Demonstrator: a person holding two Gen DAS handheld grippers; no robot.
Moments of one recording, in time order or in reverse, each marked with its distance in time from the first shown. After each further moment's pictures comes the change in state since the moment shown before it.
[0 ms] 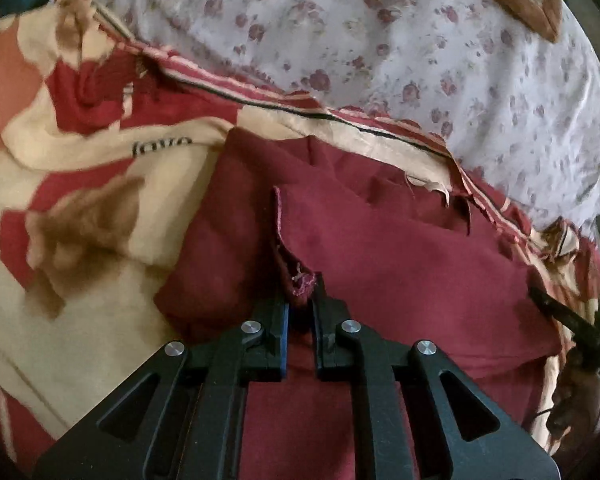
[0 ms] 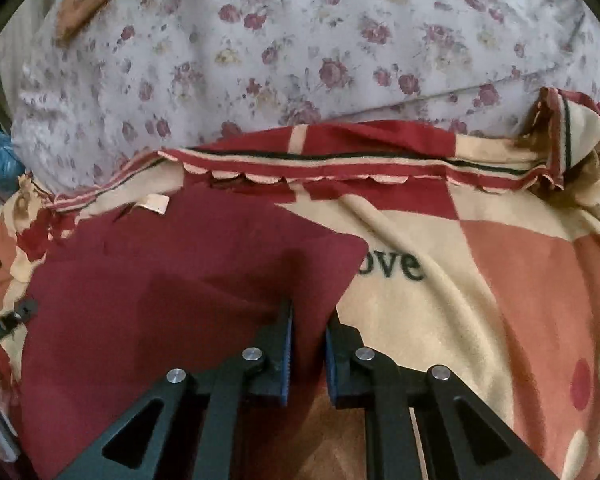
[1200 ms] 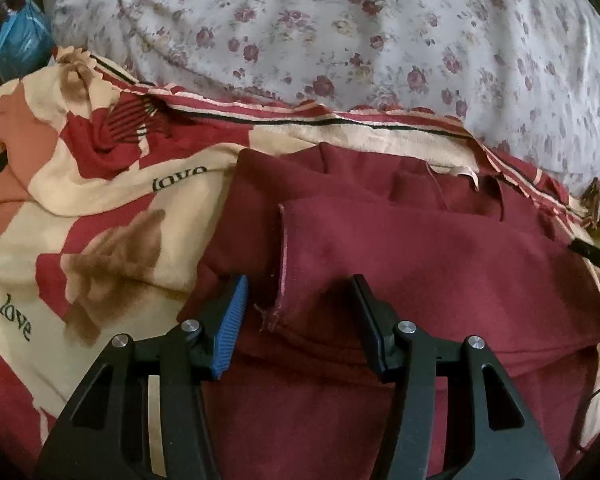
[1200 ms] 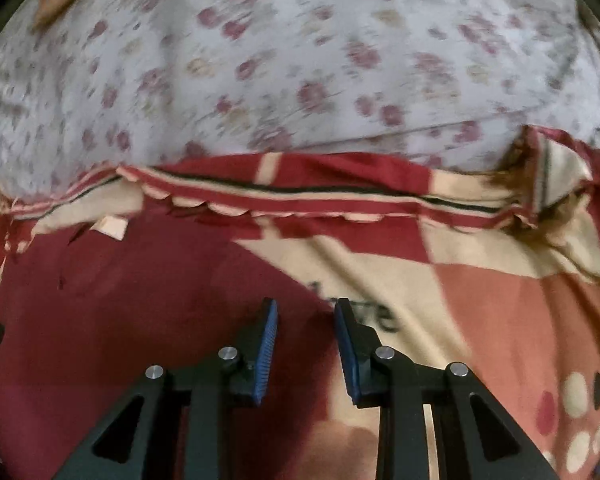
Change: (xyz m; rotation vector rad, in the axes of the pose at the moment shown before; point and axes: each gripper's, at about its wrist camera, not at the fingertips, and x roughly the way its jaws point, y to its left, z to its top) left arm 0.002 -0.017 -0.004 0.156 -0.049 0.185; right arm 0.009 0.009 0.027 -0.029 -0.023 -0.178
